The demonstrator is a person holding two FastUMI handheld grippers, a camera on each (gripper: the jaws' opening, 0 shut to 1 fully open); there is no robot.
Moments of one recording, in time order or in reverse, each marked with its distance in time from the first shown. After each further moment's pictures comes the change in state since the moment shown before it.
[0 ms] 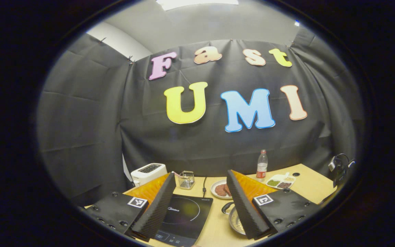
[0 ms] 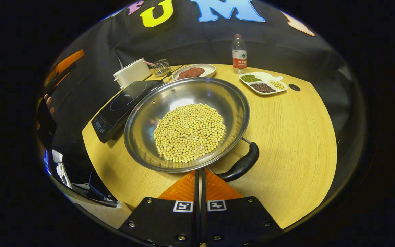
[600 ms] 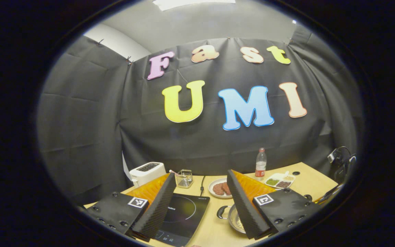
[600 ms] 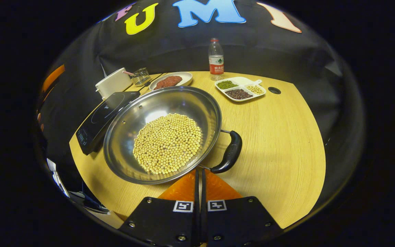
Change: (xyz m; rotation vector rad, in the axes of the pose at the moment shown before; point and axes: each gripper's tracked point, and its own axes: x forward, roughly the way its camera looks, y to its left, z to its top) left arm -0.002 -0.018 -0.006 -0.001 0.009 0.013; right arm 0.006 -0.054 0.024 0.053 -0.082 -0.130
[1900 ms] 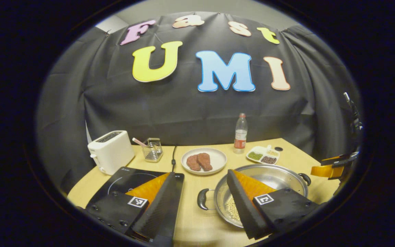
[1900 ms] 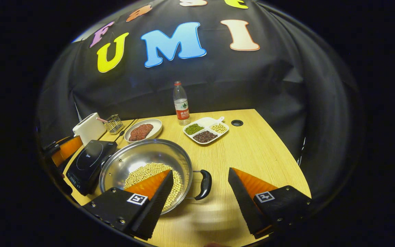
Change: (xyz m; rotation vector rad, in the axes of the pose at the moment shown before) left arm 0.081 -0.056 -0.134 -0.030 0.304 -0.291; right arm -0.033 -0.030 0.073 0.188 -0.322 -0.213
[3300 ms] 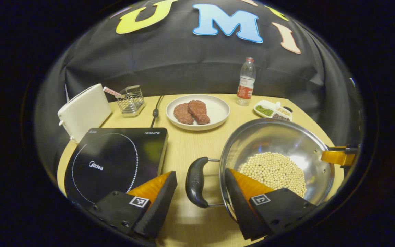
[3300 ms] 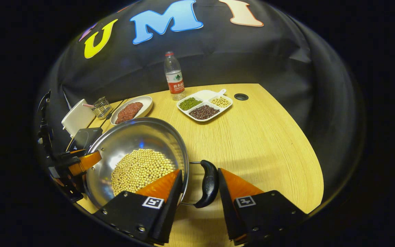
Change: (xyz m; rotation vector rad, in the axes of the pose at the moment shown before) left arm 0.088 -0.007 -0.116 -0.024 0.383 -0.059; right arm 0.055 0.001 -0.041 0.023 0.212 -0.030
